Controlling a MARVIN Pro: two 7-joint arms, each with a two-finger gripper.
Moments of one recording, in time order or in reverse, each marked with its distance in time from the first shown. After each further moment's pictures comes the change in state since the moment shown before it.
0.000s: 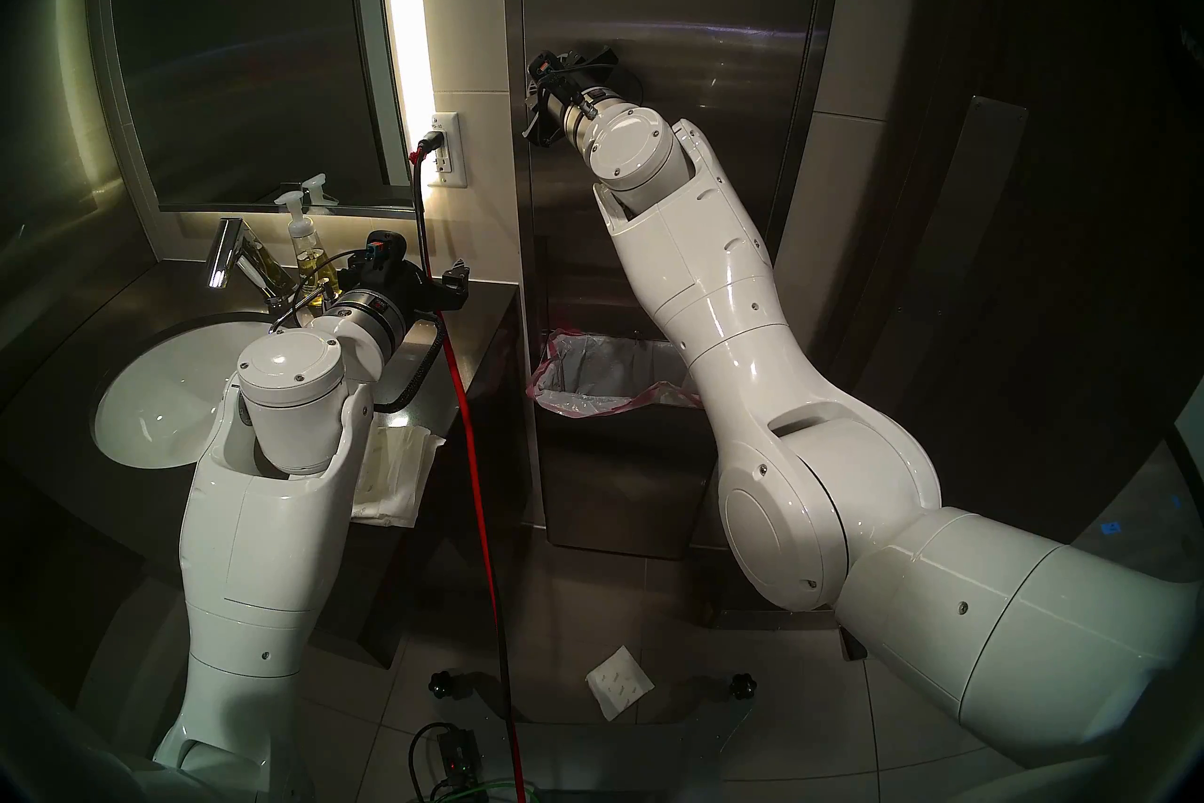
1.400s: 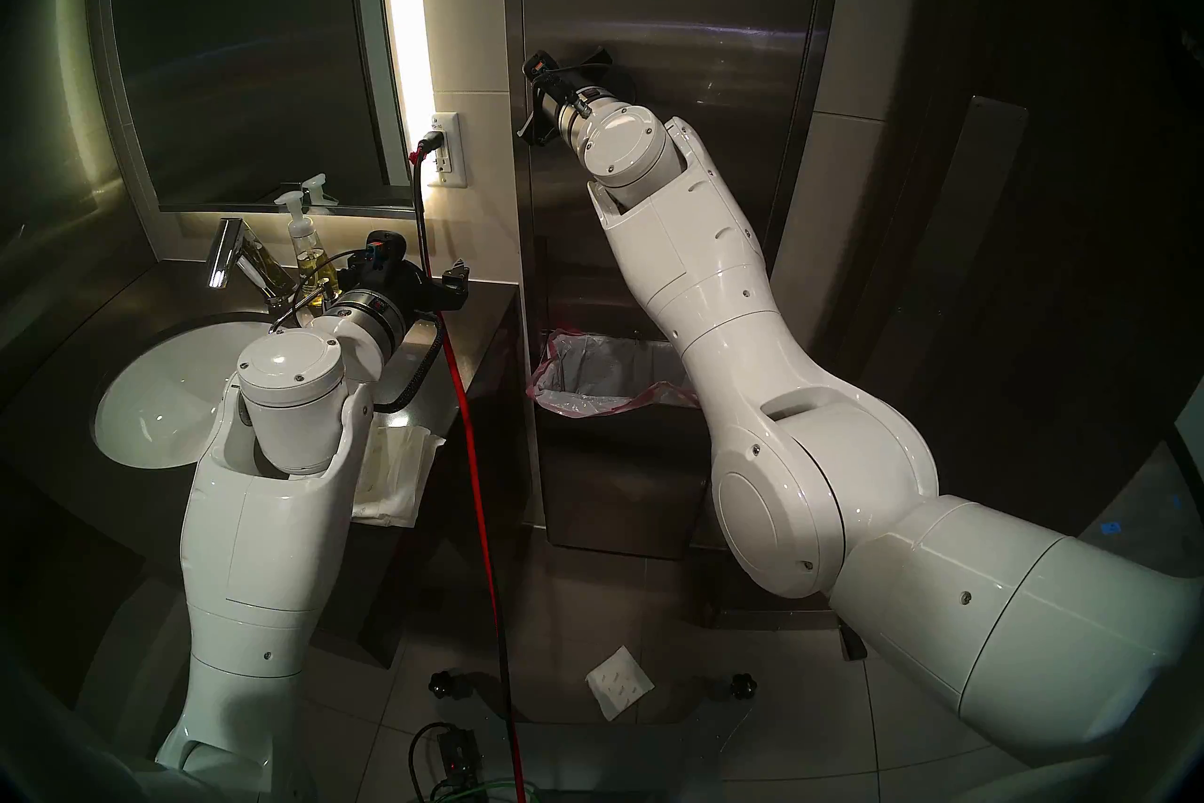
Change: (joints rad) left arm 0.000 -0.007 -0.005 0.000 0.010 0.001 -0.008; right arm 0.040 -0.029 0.030 0.081 -0.010 -0.032 -0.014
